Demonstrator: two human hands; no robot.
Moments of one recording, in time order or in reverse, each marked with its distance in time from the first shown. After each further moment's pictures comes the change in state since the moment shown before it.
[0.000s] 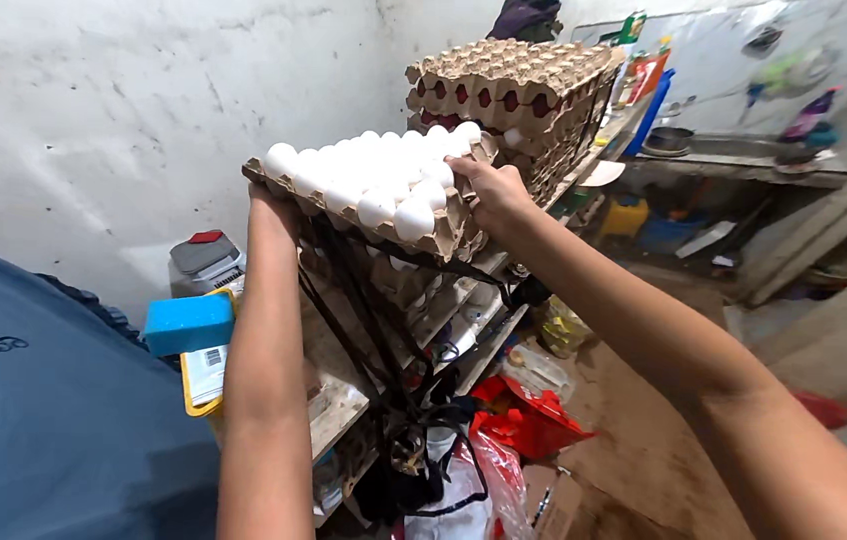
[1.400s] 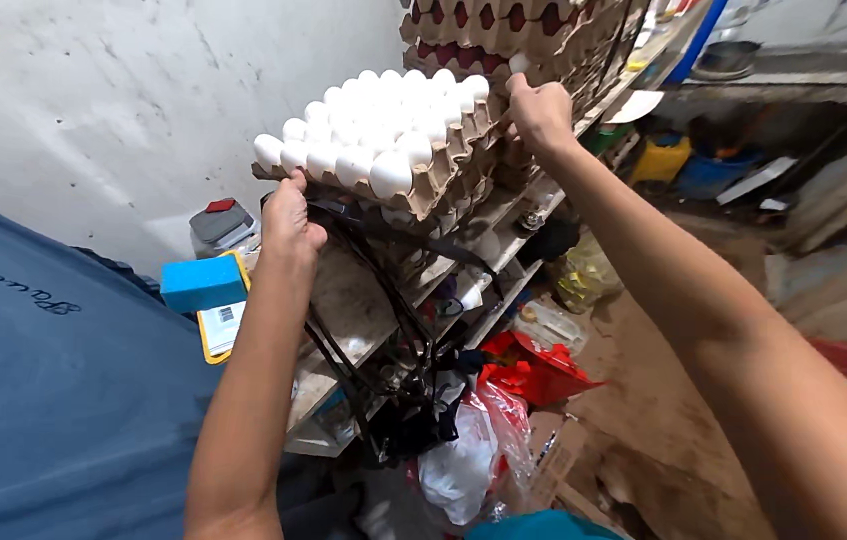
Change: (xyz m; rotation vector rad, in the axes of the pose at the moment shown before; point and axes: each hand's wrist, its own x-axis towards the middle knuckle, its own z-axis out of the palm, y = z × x) left_hand -0.119 0.010 0.014 0.220 0.165 -0.195; right_hand 0.049 -0.014 -0.069 -0.841 0.125 -0.129
